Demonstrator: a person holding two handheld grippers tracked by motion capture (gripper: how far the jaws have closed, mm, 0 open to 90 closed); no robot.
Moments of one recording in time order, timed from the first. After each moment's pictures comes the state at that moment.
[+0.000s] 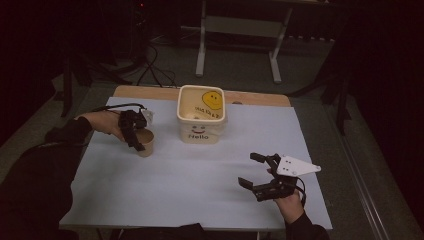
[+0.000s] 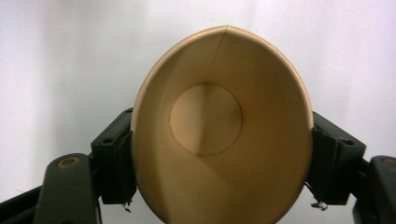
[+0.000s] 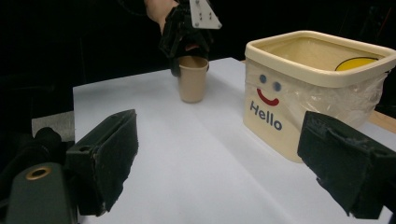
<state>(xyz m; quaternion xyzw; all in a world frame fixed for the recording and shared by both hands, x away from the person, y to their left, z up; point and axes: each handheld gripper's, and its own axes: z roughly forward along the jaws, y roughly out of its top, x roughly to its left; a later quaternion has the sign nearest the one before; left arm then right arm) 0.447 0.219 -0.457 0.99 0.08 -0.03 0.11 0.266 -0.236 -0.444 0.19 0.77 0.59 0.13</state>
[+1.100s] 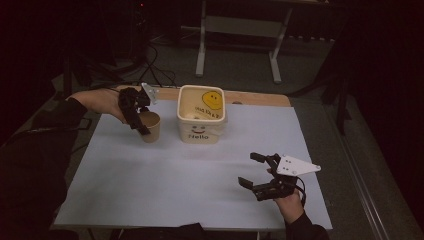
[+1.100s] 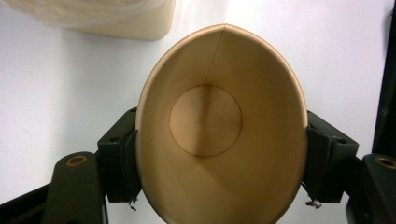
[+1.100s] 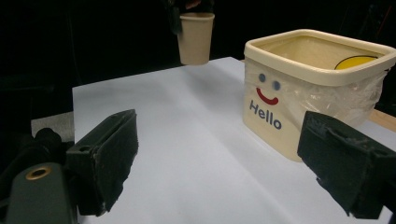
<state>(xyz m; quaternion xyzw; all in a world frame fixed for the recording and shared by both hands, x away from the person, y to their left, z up) 0.444 0.197 -0.363 0.99 0.07 -0.03 0.14 0.267 -0.236 -0.444 0.19 0.77 0.59 0.12</state>
